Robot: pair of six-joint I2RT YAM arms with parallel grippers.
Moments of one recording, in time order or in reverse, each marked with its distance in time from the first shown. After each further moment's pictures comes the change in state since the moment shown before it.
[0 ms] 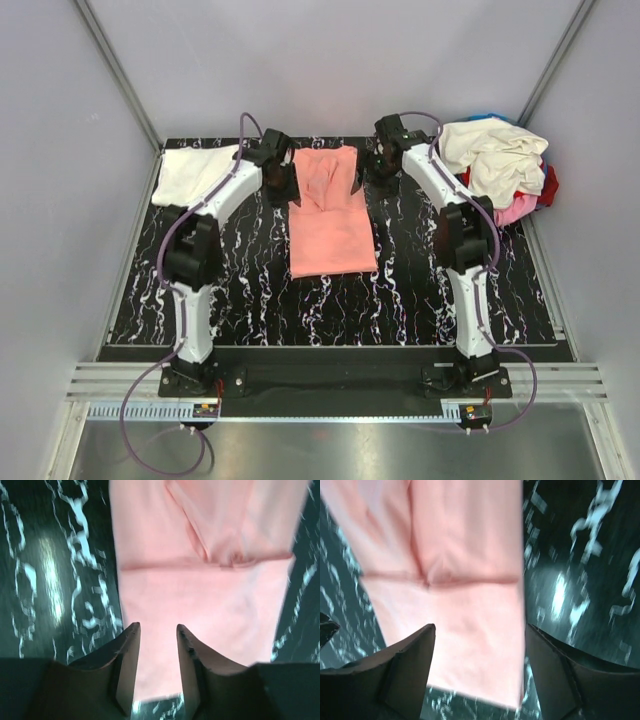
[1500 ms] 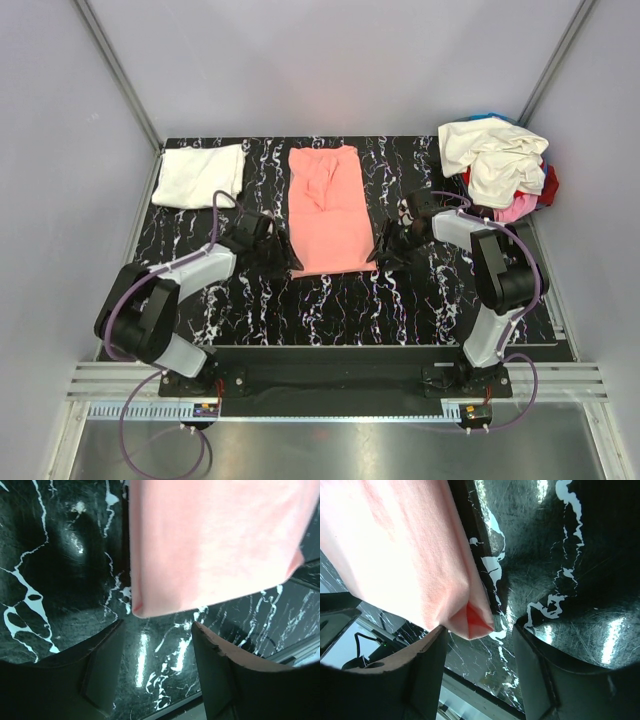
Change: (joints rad) left arm -0.074 -0.545 -0.995 0.548 0.161 -0.253; right arm -0.074 -0.445 -1.065 0.503 -0.306 0.151
